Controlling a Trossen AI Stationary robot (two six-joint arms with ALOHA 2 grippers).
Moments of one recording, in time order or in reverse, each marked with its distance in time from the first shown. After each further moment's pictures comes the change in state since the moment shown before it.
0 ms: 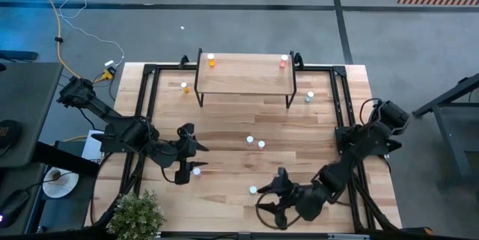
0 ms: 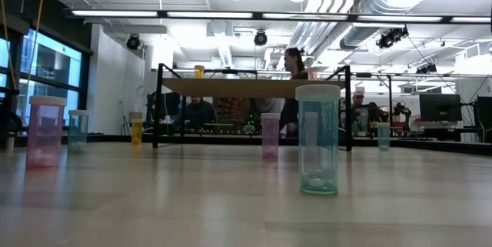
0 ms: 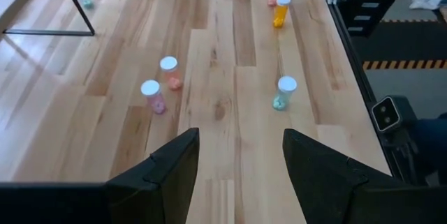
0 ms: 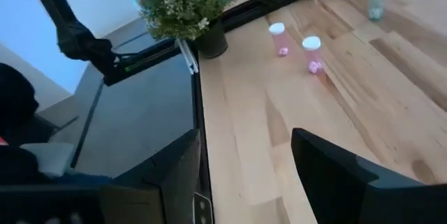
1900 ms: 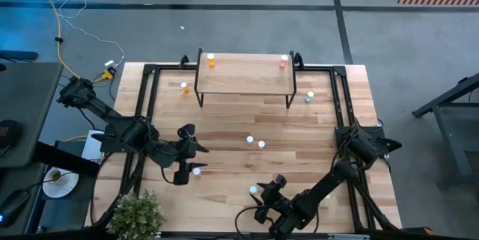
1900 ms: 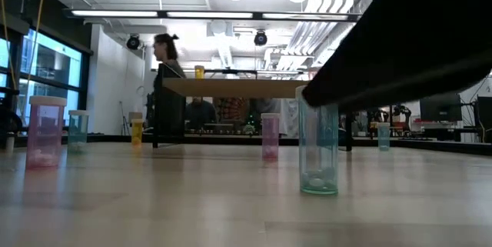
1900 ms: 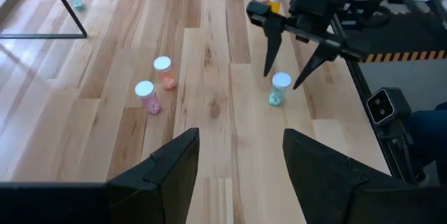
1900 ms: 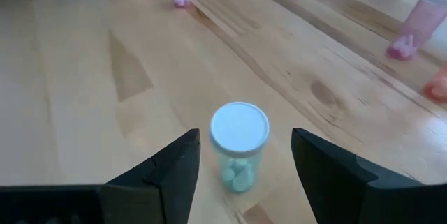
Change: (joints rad) left arm 0.000 0.000 0.000 0.001 0.020 0.030; right arm 0.022 0.483 0.163 -0.297 0.354 0.373
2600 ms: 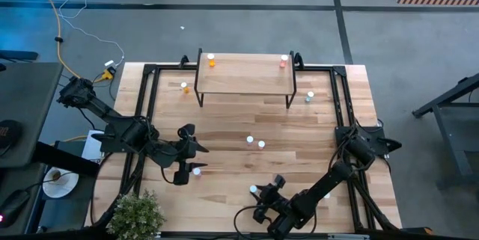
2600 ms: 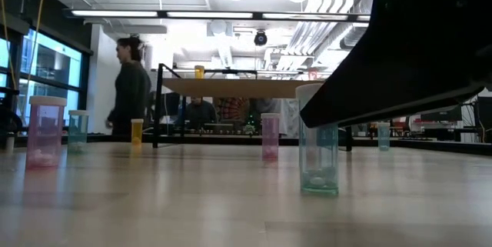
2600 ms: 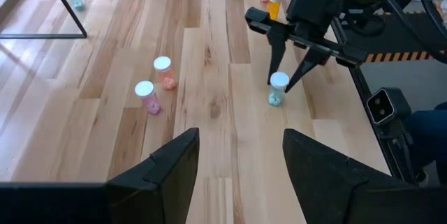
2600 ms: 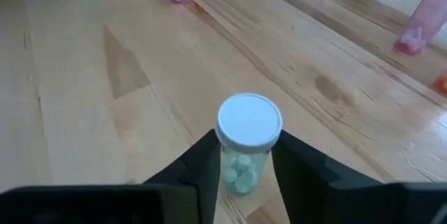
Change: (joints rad) left arm 0.000 0.000 0.000 0.000 0.000 0.000; right arm -0.008 0.023 0.000 0.030 -0.002 -0.001
